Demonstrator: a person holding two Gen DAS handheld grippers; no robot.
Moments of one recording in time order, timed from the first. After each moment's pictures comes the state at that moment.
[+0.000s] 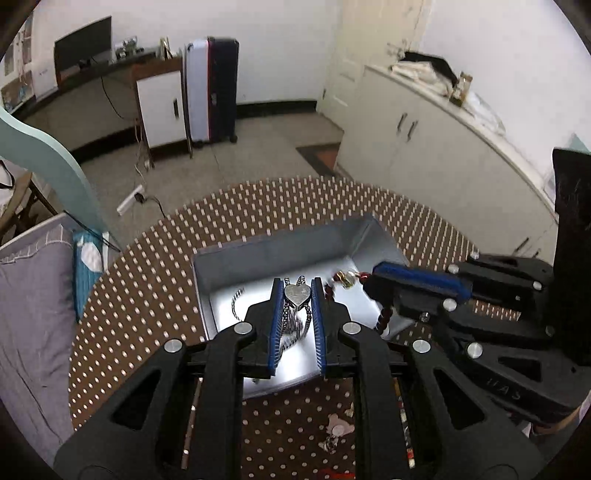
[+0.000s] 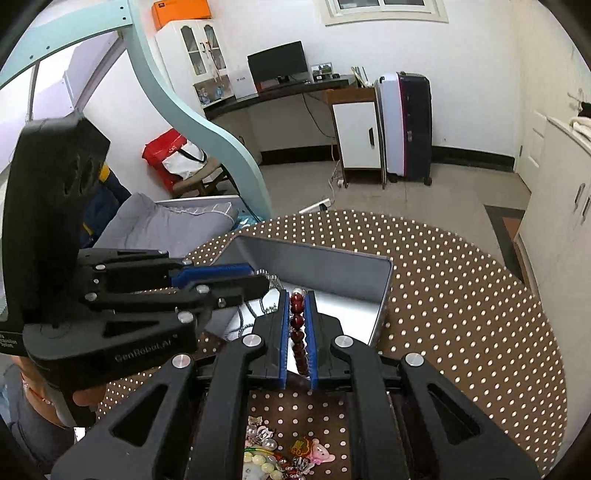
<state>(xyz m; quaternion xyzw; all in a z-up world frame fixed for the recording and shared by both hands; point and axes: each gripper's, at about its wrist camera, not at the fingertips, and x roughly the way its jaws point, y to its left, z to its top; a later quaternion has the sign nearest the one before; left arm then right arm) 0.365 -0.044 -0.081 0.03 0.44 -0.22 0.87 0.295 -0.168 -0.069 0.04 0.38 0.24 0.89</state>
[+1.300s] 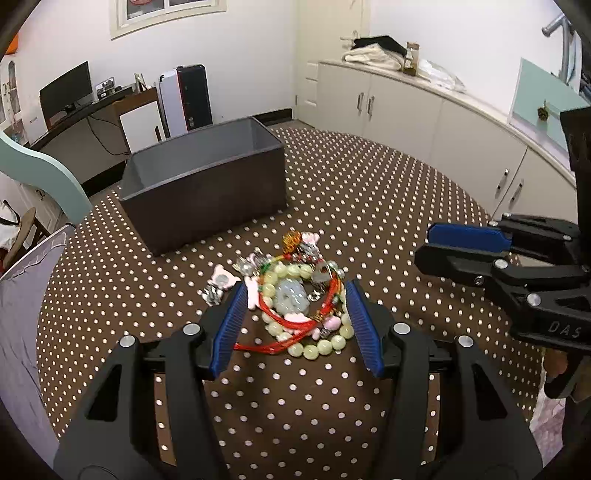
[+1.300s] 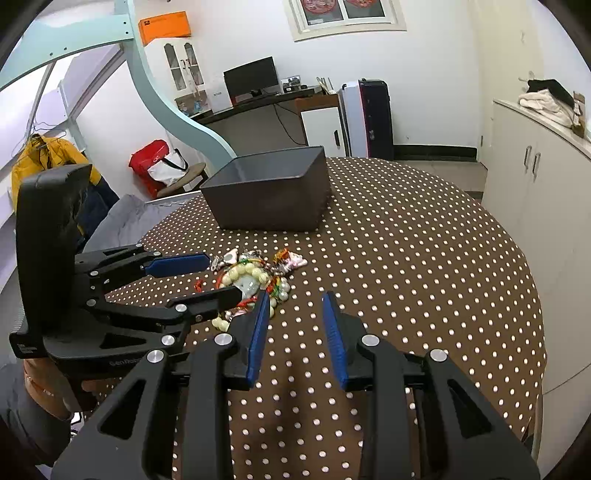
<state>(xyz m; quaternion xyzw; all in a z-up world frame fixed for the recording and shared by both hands) 0.202 -0.087 -0.120 0.11 0.38 -0.25 0.88 0.134 -0.230 -0.097 0.06 0.36 0.19 0.91</state>
